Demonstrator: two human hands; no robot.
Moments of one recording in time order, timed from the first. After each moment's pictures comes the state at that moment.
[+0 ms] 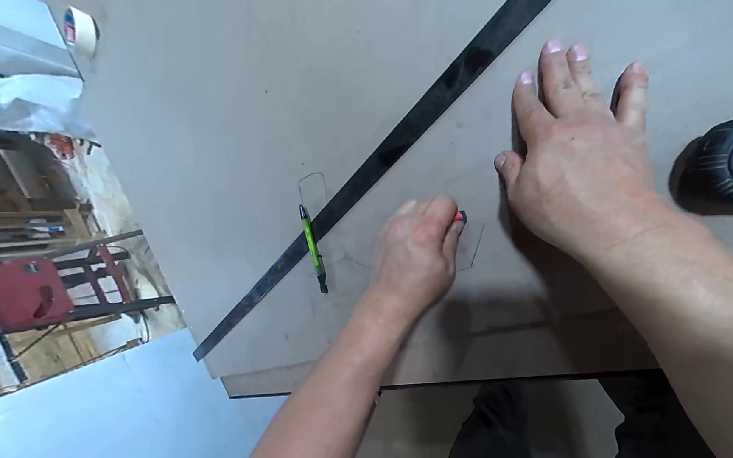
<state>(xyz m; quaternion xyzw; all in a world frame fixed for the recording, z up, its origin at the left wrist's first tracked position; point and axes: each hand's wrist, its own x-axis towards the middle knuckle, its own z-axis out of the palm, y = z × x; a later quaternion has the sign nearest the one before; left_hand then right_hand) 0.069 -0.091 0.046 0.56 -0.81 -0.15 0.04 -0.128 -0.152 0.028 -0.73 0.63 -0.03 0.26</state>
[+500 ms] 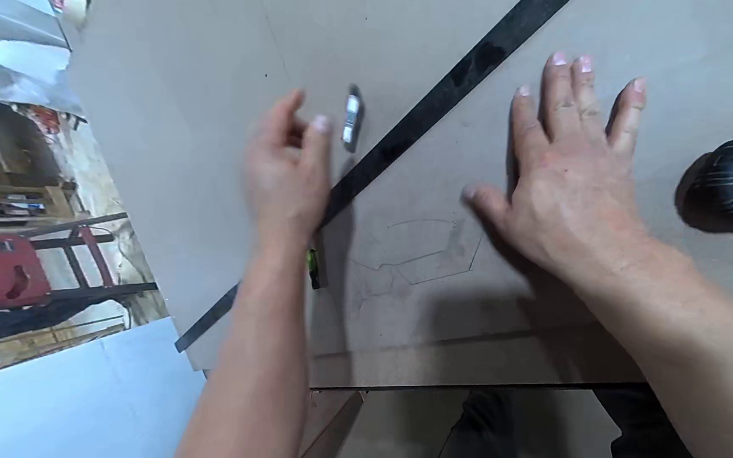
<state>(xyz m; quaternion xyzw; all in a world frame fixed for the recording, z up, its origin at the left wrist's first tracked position) 0.162 -0.177 0.081 0.75 -0.64 -0.13 0.10 -0.122 -0.142 0.018 -0.75 0.61 -0.07 0.23</state>
